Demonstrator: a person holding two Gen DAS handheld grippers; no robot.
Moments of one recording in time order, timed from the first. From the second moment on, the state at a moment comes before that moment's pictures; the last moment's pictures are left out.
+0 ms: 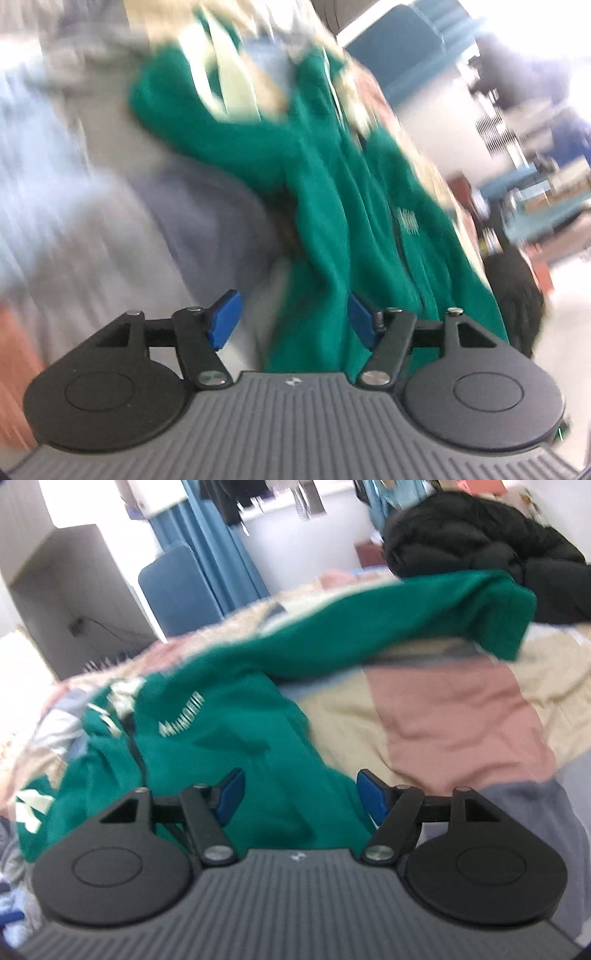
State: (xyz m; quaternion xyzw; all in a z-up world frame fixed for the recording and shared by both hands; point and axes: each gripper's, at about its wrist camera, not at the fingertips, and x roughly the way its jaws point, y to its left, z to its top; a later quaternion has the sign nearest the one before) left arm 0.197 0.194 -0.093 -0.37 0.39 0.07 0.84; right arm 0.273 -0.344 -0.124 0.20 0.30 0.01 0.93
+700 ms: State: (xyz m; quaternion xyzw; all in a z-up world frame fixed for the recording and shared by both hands) left arm 0.354 0.371 -0.184 -0.39 0.30 0.21 0.84; right arm 0.366 -0.209 -0.176 0.03 0.26 0.20 0.94
